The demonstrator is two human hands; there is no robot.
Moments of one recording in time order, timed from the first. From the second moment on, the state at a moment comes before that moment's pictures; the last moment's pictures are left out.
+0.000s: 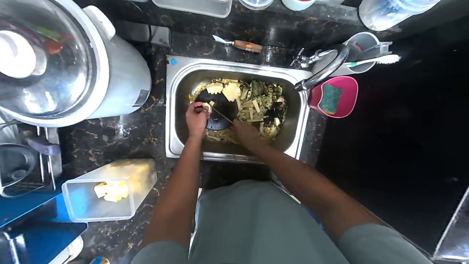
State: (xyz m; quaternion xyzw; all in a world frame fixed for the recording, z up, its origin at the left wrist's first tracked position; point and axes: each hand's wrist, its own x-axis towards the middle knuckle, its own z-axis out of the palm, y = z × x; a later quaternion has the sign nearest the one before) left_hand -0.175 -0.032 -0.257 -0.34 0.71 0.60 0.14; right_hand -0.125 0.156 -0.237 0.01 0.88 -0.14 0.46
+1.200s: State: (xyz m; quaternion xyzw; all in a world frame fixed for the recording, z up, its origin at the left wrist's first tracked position) left_hand -0.261 -0.069 -0.270 0.22 0.89 0.20 0.34; right_hand -0.126 0.164 -0.147 0.02 0.85 -0.07 0.52
